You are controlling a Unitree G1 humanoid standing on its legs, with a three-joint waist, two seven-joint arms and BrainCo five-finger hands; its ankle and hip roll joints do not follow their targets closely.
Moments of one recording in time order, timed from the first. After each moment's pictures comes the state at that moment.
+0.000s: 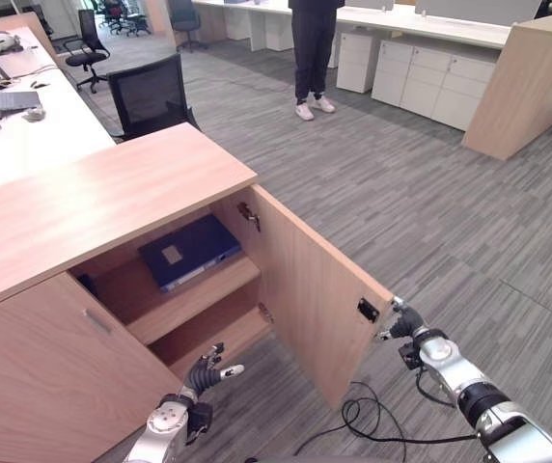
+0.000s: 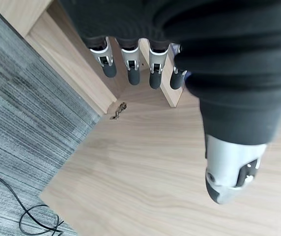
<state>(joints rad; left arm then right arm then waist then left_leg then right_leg) 0.09 0.32 -0.27 0.60 -0.28 -0.09 -0.05 -0.27 -0.46 0.44 0.74 0.17 -0.03 -0.03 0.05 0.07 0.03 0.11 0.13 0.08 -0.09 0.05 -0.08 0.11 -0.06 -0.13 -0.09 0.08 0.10</state>
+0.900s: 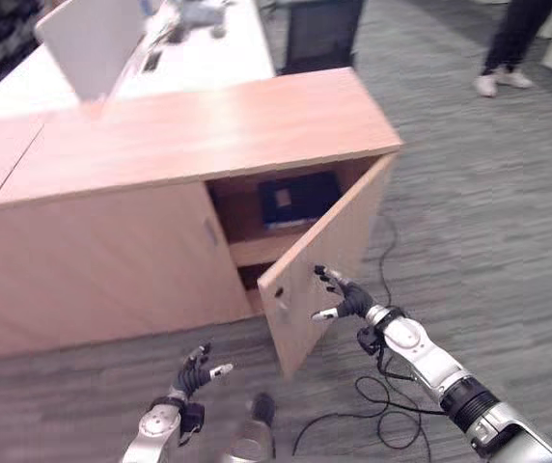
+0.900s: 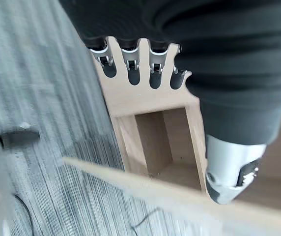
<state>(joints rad) 0.12 0.32 -0.20 0.63 -0.25 -0.12 -0.03 -0.29 -0.45 0.52 0.30 0.22 -0.11 0.09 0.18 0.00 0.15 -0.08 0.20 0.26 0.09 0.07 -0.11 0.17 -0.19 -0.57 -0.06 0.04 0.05</state>
